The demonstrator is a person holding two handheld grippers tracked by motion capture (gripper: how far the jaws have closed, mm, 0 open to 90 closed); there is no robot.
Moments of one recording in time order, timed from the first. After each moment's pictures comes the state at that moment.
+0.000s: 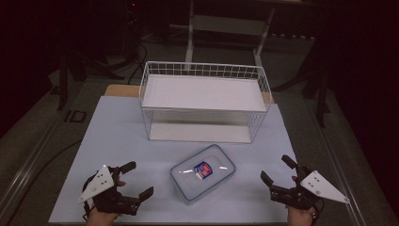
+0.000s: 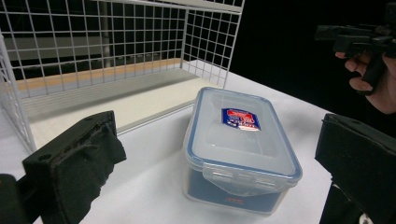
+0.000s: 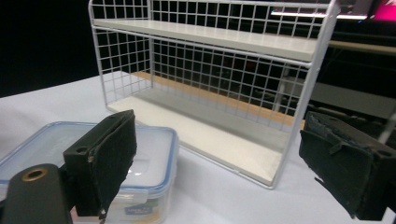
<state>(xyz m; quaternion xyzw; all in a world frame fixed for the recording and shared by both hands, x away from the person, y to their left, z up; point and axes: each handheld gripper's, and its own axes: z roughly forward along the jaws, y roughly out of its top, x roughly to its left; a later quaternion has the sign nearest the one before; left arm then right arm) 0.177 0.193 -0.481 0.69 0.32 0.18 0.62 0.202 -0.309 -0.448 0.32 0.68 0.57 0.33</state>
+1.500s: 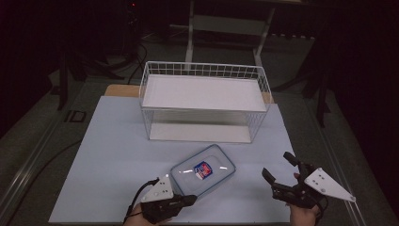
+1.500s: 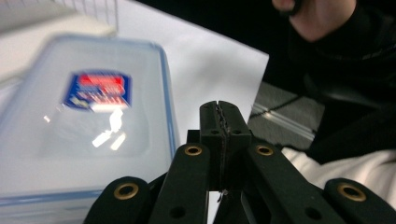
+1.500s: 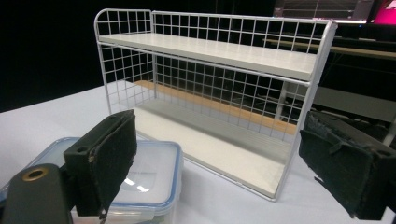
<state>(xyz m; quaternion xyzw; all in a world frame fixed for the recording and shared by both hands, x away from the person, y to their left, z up) 0.178 0.079 -0.485 0.82 0.23 0.03 0.53 0.201 -0.306 -0.431 0.32 0.68 0.58 0.32</state>
